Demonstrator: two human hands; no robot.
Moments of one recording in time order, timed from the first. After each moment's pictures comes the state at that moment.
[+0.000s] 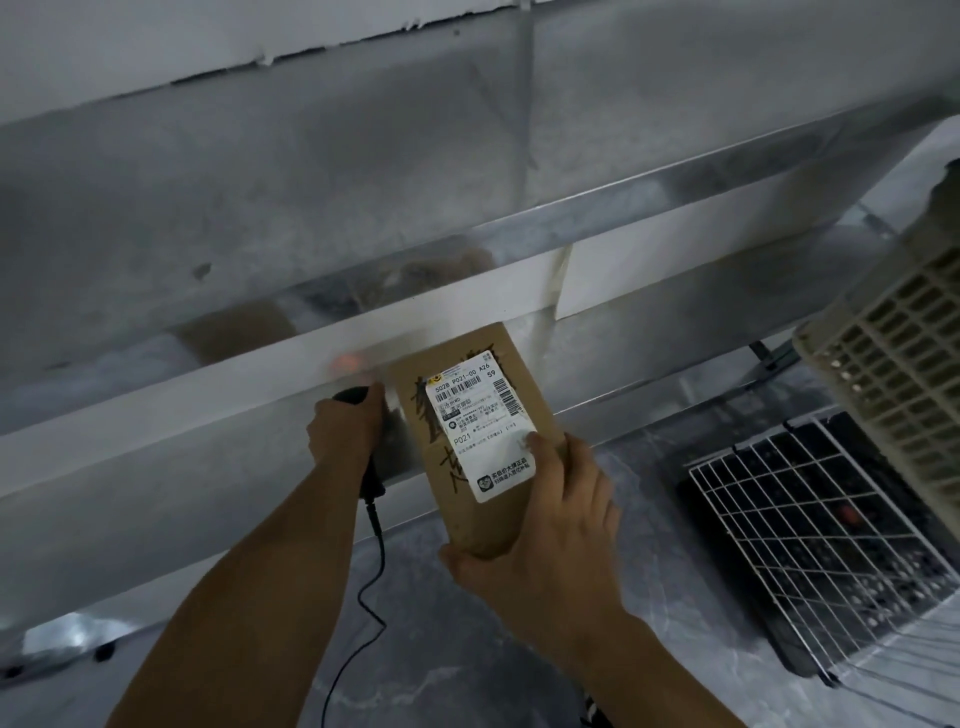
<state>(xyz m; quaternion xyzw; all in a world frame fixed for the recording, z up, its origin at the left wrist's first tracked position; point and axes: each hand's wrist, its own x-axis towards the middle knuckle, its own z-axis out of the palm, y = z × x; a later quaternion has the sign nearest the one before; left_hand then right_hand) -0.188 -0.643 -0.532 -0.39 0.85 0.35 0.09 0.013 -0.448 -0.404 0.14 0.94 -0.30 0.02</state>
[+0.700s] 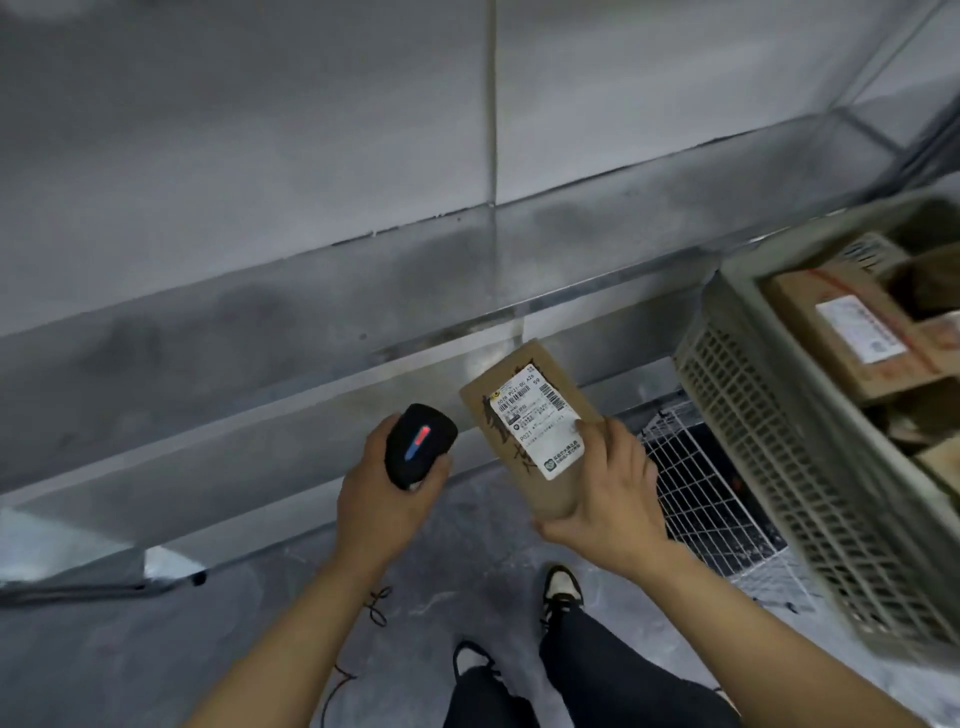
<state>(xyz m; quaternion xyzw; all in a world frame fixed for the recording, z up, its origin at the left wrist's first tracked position) 0.079 -0.609 -0.186 -0.07 0.88 0.47 0.05 0.122 -0.360 -0.185 0.09 0.98 -0.18 0.08</state>
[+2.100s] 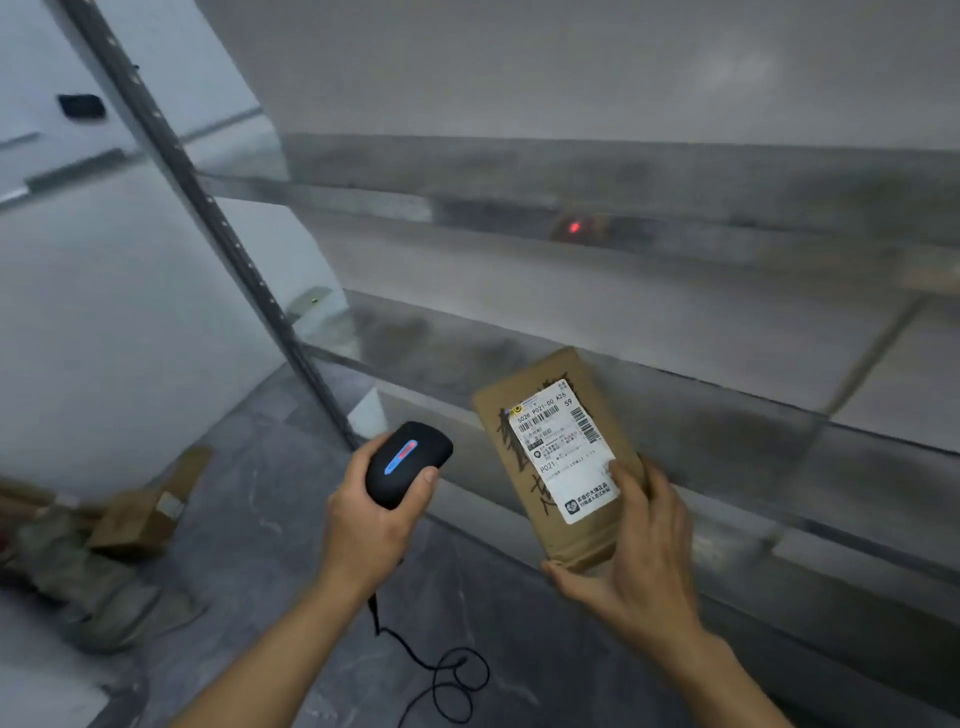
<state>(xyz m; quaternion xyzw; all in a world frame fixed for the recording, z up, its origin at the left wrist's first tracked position) 0.232 -0.722 -0.012 -0.34 0.75 0.46 -0.32 0.091 -0.486 -0.060 -0.32 0.88 -0.34 -0.05</state>
